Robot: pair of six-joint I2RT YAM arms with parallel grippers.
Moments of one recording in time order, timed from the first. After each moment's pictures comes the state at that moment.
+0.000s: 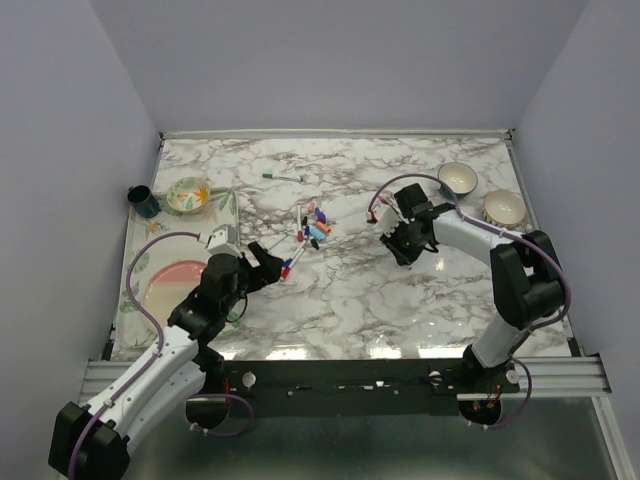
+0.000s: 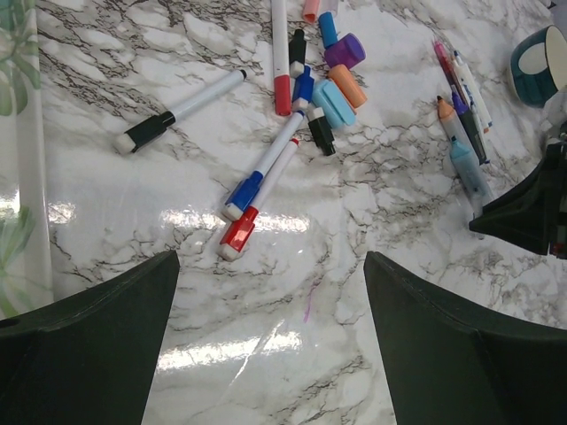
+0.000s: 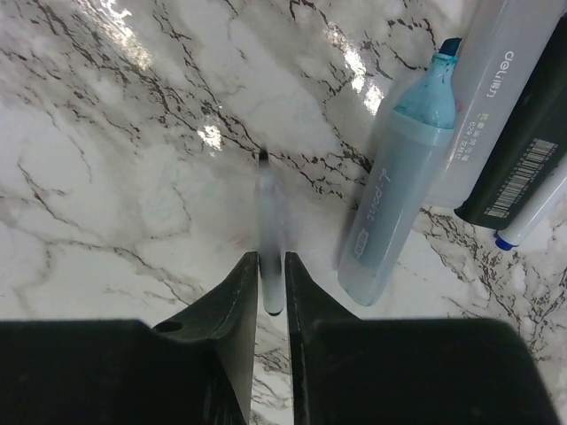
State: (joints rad) left arm -0.49 0.66 0.32 -0.09 -0.15 -0.75; right arm 0.41 1.70 1.05 -0.58 -0.17 -0.52
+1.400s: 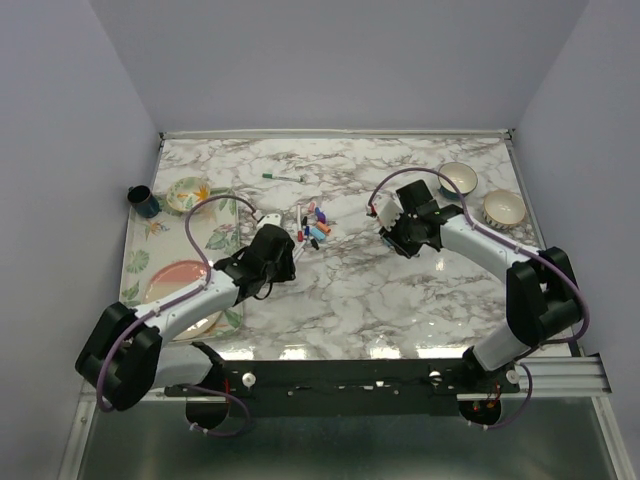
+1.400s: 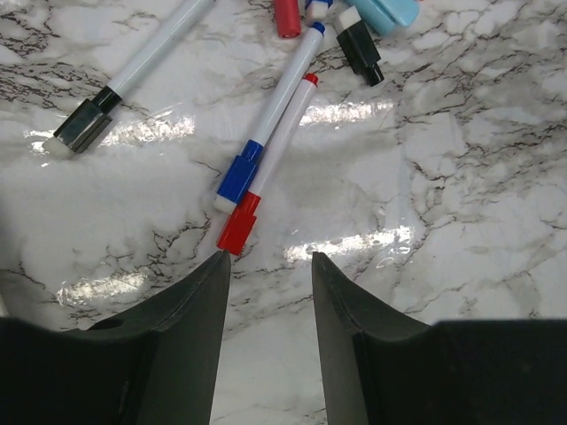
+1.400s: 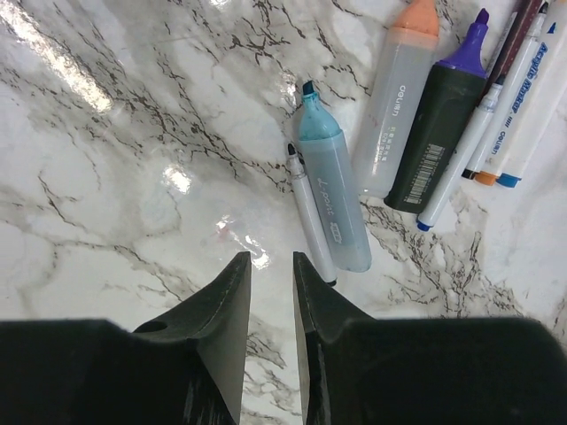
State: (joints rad) left arm -0.63 1.20 0.62 -0.21 -0.19 -0.58; right arm 0.45 1.58 1.03 -0.53 -0.09 -0.53
